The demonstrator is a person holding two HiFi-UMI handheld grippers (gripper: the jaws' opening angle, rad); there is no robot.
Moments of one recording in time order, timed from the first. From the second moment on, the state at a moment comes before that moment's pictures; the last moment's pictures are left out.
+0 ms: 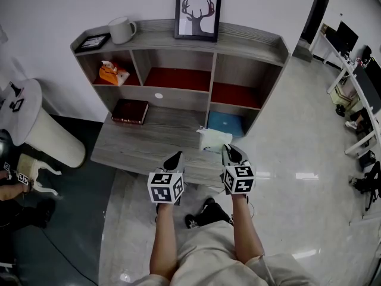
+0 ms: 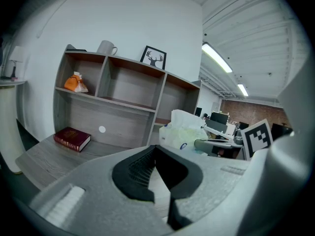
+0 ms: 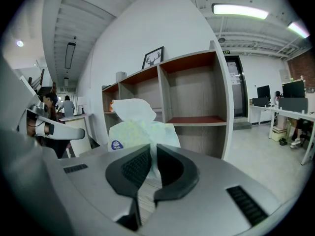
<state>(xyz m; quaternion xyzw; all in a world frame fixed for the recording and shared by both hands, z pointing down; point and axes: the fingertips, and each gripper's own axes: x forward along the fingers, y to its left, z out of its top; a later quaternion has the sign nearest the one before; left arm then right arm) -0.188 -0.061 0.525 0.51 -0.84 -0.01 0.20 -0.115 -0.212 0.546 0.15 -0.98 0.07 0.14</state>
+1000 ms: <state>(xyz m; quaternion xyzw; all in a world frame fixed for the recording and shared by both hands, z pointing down) -0.180 -0.066 0.523 0.51 -0.84 0.00 0.20 -0.109 -0.211 0.551 0.14 -0.98 0.07 0.14</state>
